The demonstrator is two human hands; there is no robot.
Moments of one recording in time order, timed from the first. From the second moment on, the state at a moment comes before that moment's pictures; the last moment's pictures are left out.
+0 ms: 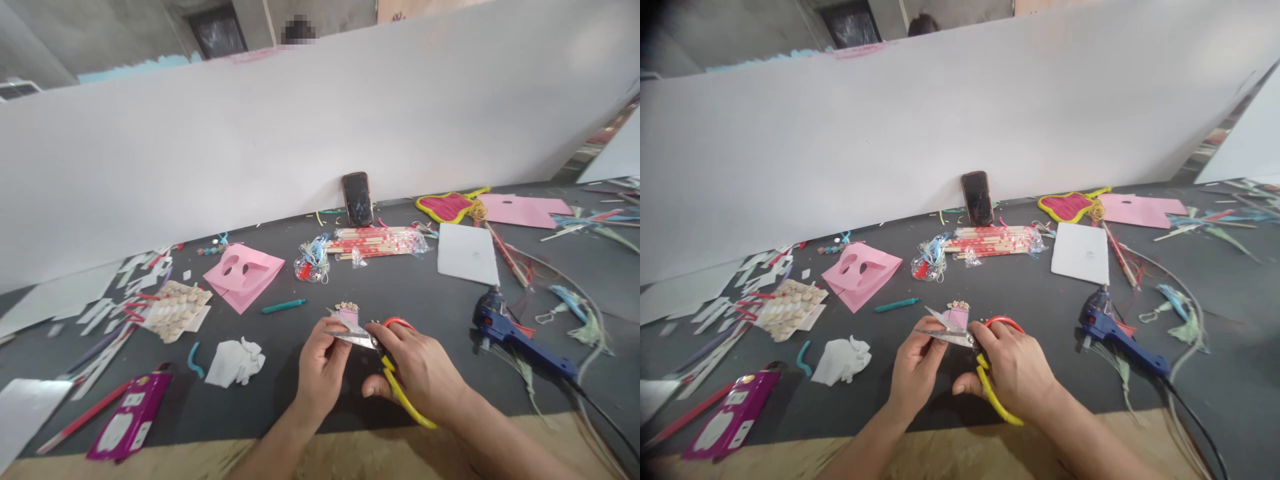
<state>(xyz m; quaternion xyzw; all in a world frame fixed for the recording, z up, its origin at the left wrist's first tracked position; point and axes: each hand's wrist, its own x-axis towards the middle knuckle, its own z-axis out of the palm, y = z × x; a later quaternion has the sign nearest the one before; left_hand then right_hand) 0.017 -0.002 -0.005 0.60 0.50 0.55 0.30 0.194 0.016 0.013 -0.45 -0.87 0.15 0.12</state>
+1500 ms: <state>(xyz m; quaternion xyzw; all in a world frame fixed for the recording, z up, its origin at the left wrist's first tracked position) 0.015 -0.003 -0.008 0.60 0.50 0.54 0.32 0.194 0.017 0.012 -0.46 -0.87 0.13 0.12</state>
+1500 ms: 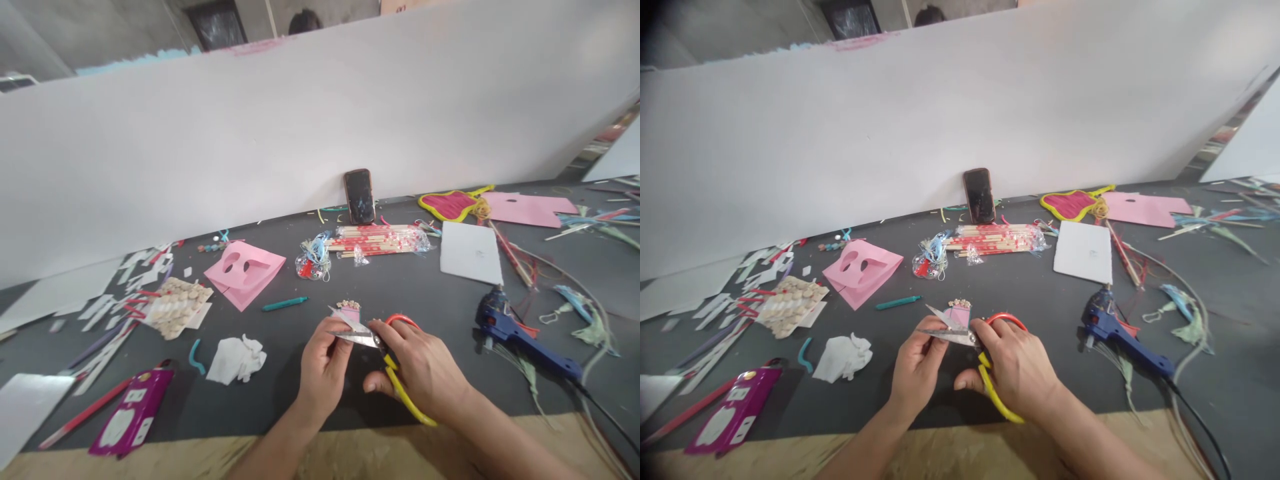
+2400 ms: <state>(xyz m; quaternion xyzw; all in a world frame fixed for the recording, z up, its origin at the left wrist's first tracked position) 0.016 -0.005 -0.005 0.60 0.49 0.54 0.33 0.197 0.017 0.011 -0.44 -0.88 0.11 0.15</state>
